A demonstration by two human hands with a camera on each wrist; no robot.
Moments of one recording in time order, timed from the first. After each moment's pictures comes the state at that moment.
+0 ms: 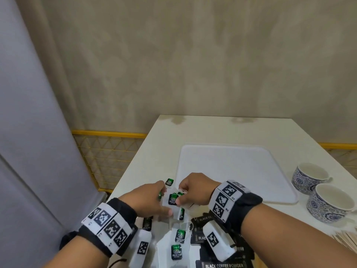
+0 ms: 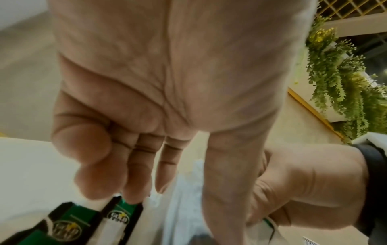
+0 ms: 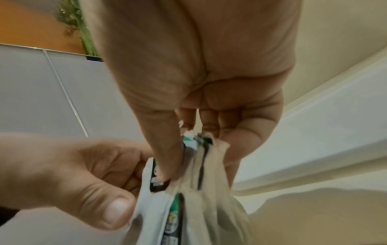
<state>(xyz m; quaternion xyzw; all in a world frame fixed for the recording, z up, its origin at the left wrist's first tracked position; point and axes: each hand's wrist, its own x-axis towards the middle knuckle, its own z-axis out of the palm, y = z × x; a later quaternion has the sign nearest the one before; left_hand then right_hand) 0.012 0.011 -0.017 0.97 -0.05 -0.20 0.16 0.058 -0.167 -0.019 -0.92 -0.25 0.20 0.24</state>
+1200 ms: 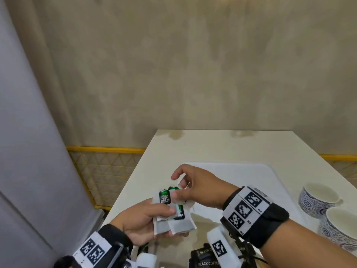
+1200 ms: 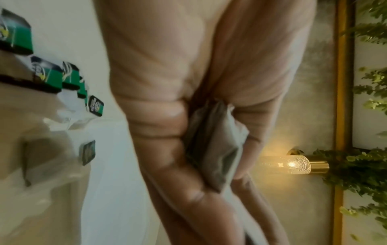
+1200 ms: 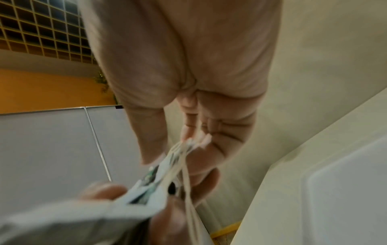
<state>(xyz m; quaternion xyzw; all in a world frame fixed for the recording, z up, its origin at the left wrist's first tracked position) 0.028 0.003 -0.003 0.50 -0.01 -0.33 0.80 0.077 -0.181 0.043 -0.84 -0.24 0.17 0.45</state>
